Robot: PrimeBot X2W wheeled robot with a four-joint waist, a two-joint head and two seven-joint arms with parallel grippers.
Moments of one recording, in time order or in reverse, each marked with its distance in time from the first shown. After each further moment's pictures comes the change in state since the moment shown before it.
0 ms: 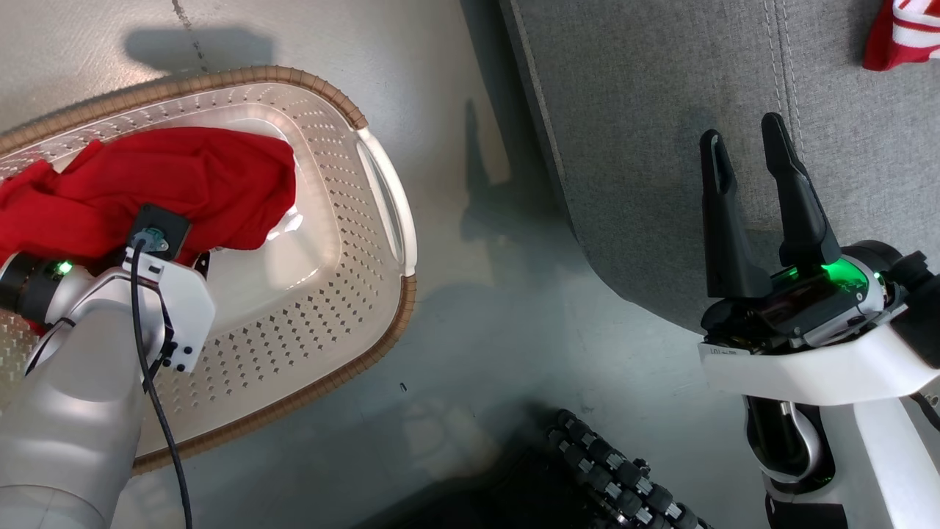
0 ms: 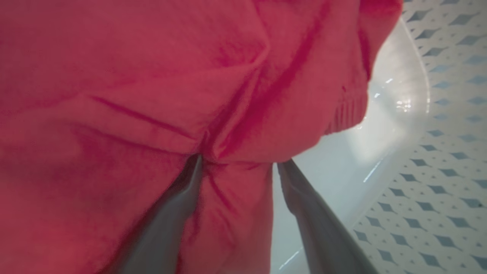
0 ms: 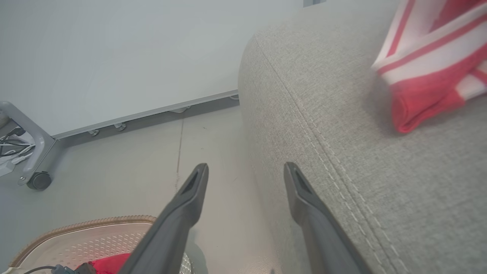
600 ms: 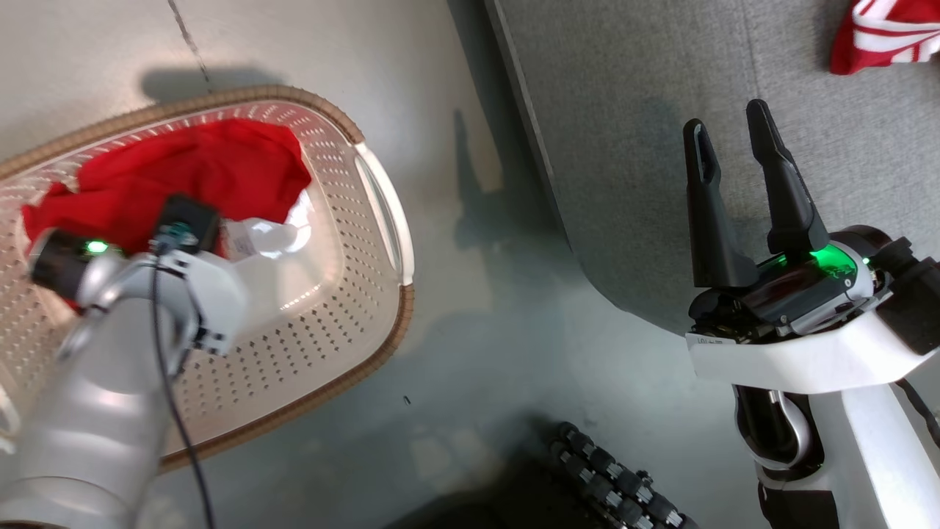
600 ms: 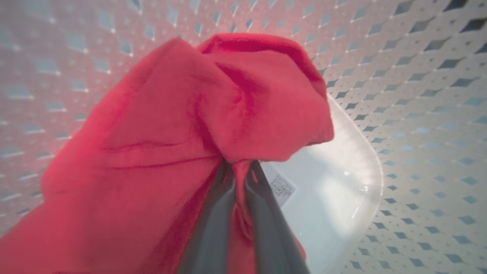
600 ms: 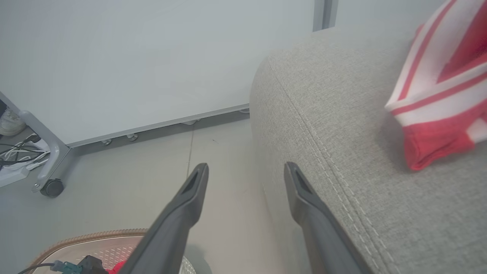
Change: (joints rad) left arm -0.023 -0.031 -0.035 -0.010 -0.013 -0.002 -0.146; right arm -0.036 0.001 0.026 0.013 -0.005 0.000 -0.001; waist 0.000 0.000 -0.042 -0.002
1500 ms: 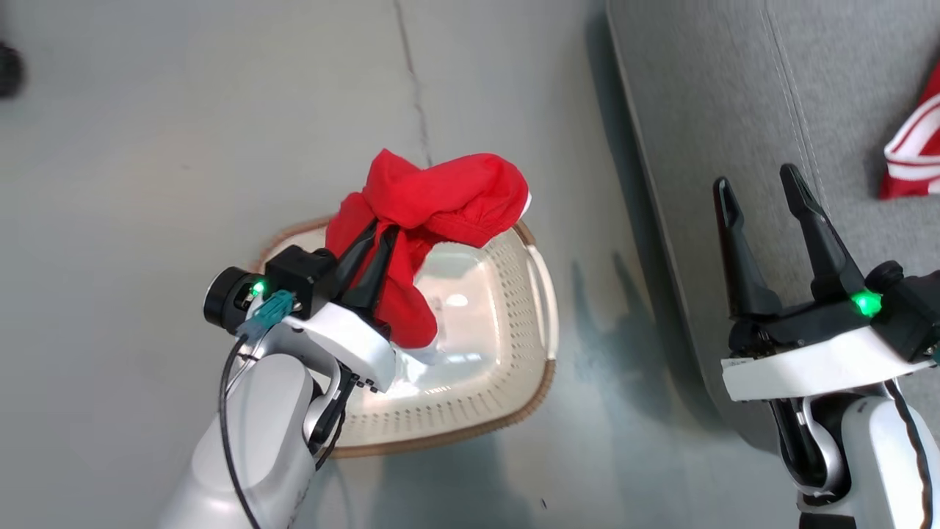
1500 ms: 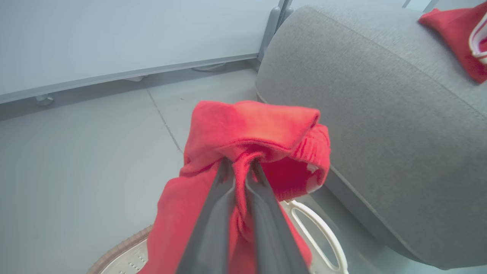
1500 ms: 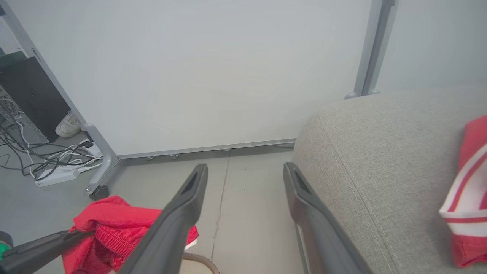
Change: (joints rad) left arm 0.344 -0.169 0.111 -0.617 -0.164 -0.041 -0.055; right arm 0.099 0.002 -0.146 0.048 -0.207 0.000 0.143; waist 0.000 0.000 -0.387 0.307
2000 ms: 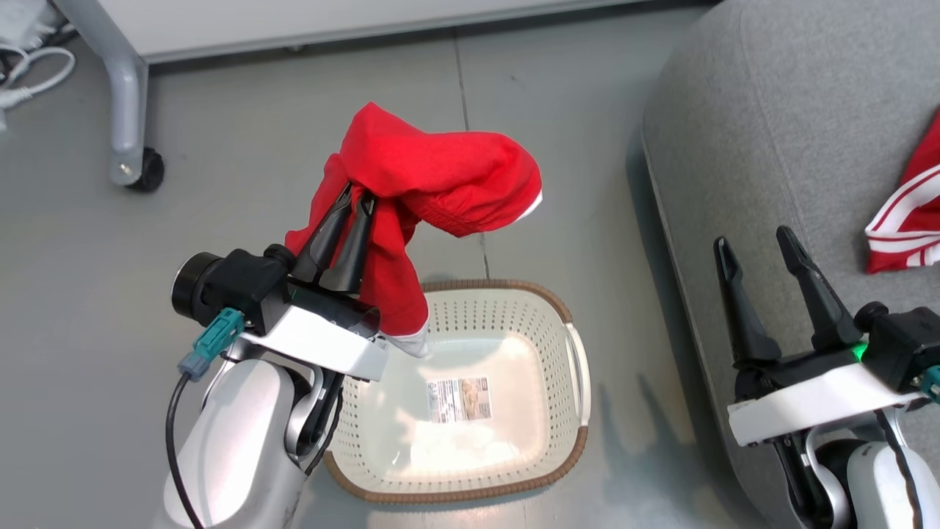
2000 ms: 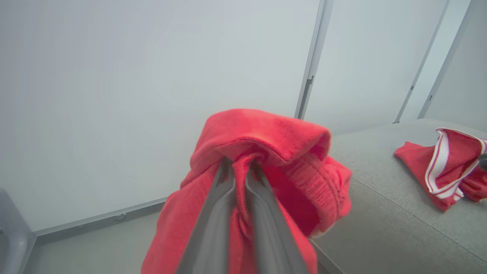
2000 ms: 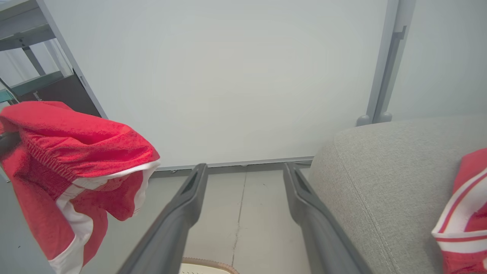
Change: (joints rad) left arm 0.118 -0.002 0.118 -0.337 0.012 0.014 0.000; right arm 0.104 0.000 -0.031 -0.005 -0.005 0.000 0.079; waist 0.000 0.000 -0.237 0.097
